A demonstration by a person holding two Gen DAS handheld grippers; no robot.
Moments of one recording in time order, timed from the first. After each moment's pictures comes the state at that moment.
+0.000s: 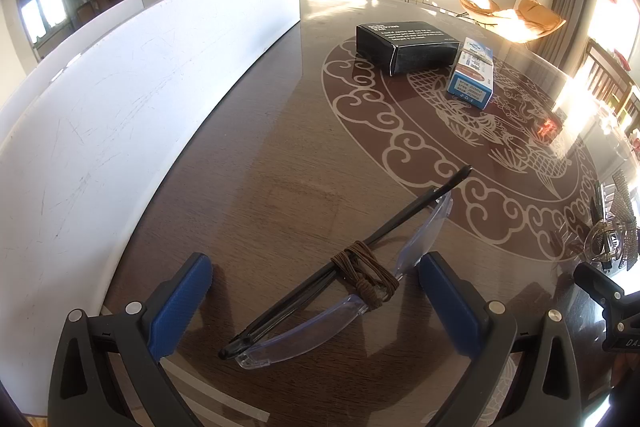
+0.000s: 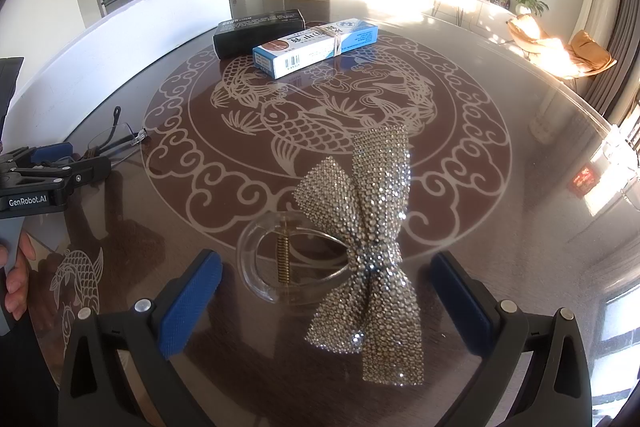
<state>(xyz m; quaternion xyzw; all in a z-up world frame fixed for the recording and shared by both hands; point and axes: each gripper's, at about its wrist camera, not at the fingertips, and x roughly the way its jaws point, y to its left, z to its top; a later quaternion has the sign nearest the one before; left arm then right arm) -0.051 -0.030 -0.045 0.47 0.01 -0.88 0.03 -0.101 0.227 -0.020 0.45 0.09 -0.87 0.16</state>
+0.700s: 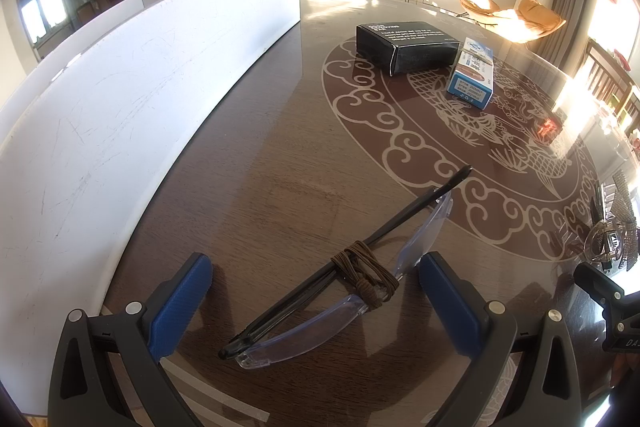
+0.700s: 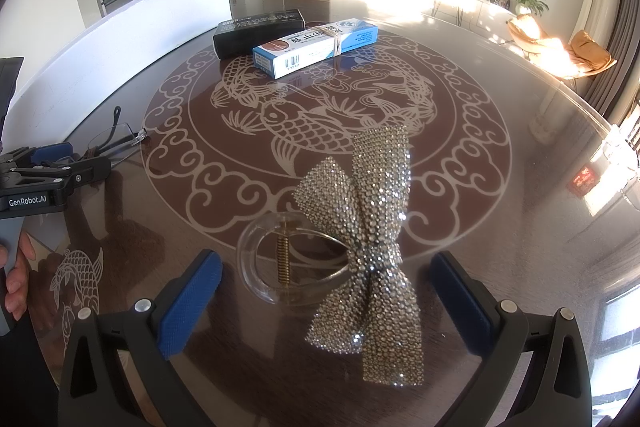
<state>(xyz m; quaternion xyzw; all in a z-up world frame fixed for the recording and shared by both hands) -0.049 -0.030 -0.045 0.47 0.01 -0.88 0.03 -0.100 0.227 -0.020 0.45 0.09 -0.87 0.16</state>
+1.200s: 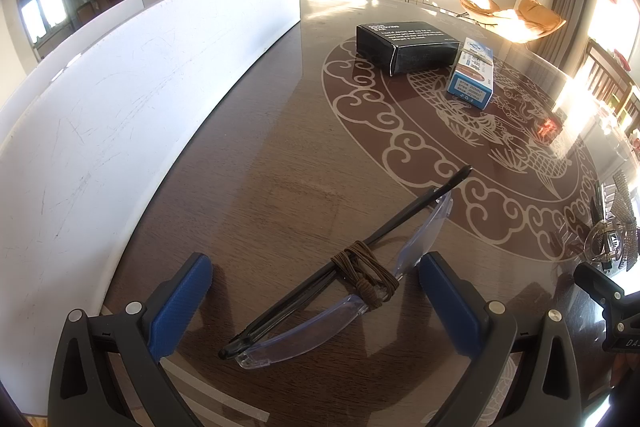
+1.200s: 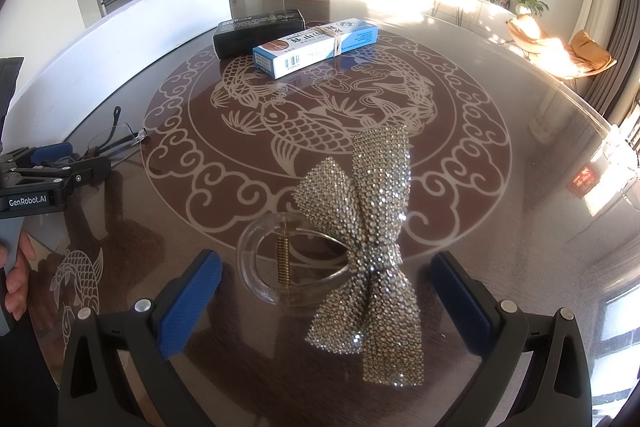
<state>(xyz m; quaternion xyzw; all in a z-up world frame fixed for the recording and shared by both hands) -0.050 -0.030 -0.045 0.47 0.01 -0.88 0.03 -0.100 0.227 -0.020 0.45 0.09 -0.87 0.16</state>
